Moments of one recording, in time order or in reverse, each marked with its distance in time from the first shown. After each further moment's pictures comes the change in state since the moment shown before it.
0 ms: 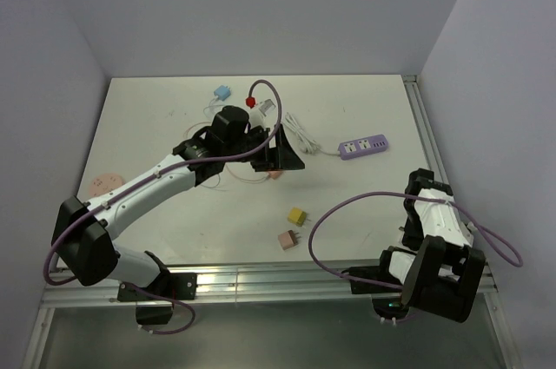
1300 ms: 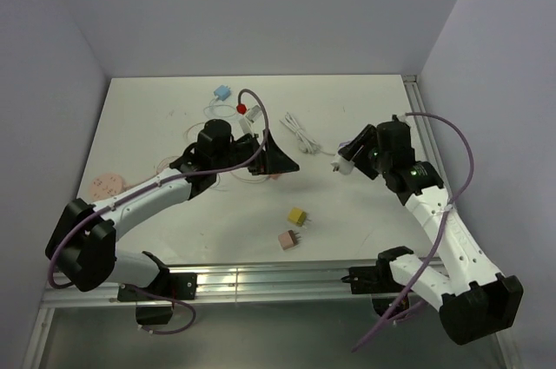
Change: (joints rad) left arm 0.089 -0.040 -0.278 0.446 0.172 -0.072; right arm 0.584 -0.135 0.346 0.463 -0.520 -0.882
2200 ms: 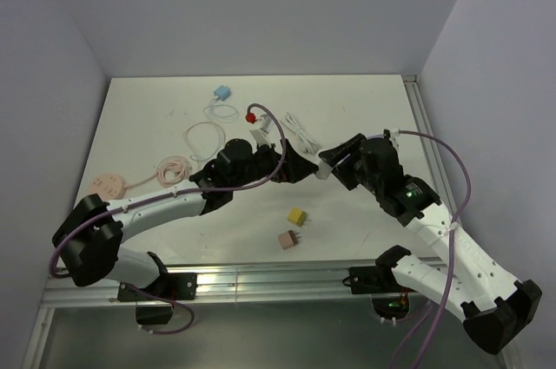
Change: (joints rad) left arm -0.212 0.038 -0.040 0.196 -0.429 0.039; right arm 0.298 -0.127 -0.062 0.084 0.097 0.388
